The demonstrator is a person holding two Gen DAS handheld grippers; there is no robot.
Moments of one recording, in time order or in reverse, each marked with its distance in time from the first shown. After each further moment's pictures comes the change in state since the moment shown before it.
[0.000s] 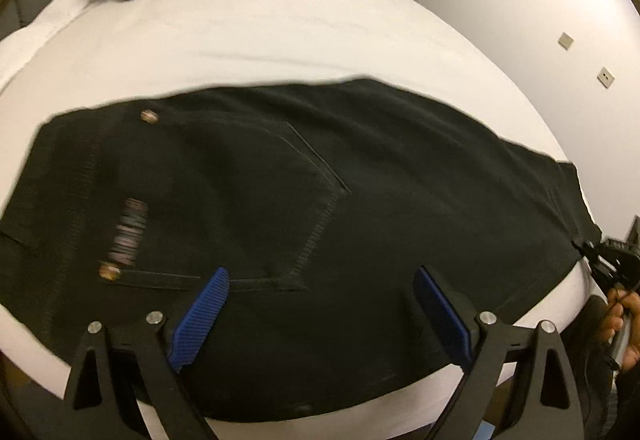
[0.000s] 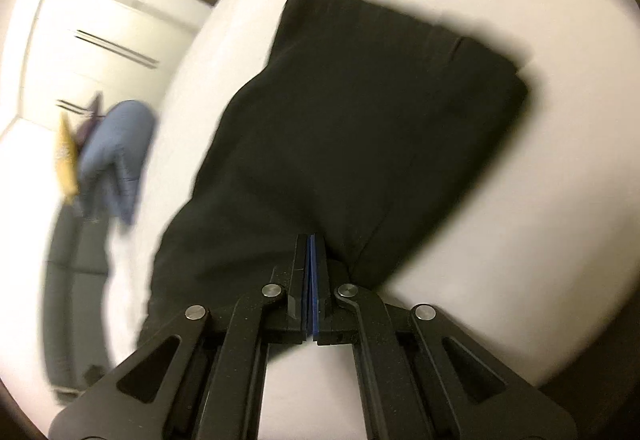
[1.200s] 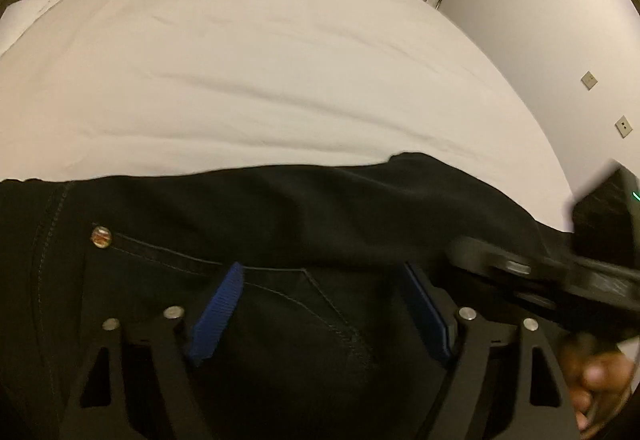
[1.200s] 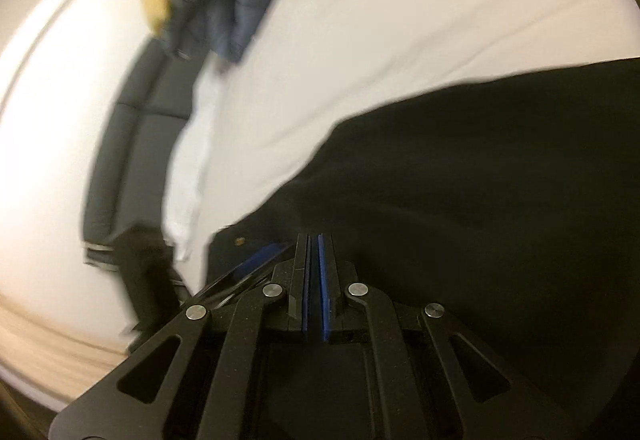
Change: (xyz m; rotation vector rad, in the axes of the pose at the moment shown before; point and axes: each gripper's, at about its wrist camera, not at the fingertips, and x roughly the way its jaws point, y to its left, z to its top) left arm 0.045 0.052 0.077 -0.102 0.046 -0.047; right arm 0.224 0.264 -0.147 -0.356 0.518 0.401
